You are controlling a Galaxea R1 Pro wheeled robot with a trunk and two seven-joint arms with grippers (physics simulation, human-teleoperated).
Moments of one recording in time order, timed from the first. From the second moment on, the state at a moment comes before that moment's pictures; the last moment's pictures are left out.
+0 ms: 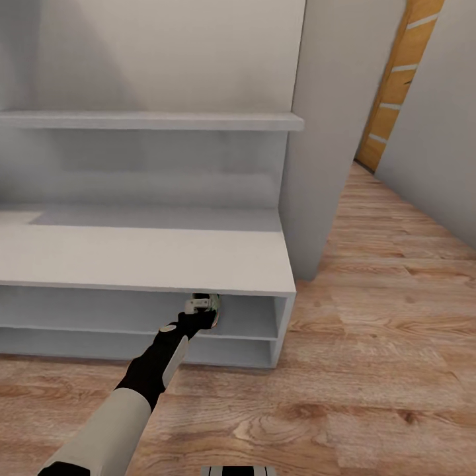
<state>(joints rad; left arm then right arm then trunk) -0.72 -0.12 -0.11 -0.77 0.14 0.28 -0.01 -0.62 -0.41 -1.27 -1.33 0.48 0.55 0.00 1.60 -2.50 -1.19</state>
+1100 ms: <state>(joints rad) -0.72 -0.12 -0.11 -0.77 0.14 0.28 -0.01 -0.62 -0.41 -1.27 -1.33 0.48 0.55 0.00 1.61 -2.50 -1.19</state>
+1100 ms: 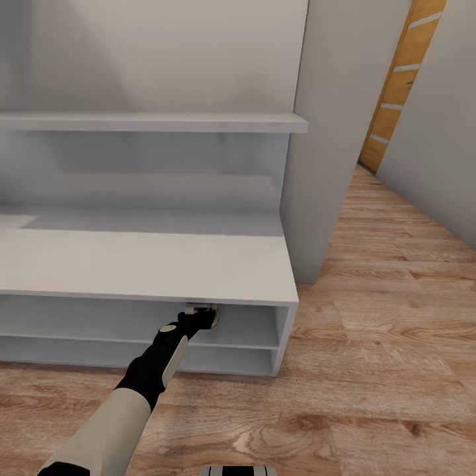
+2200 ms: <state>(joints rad) -0.72 -0.12 -0.11 -0.77 0.14 0.28 -0.01 -0.62 -0.41 -1.27 -1.33 0.48 0.55 0.00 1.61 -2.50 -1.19</state>
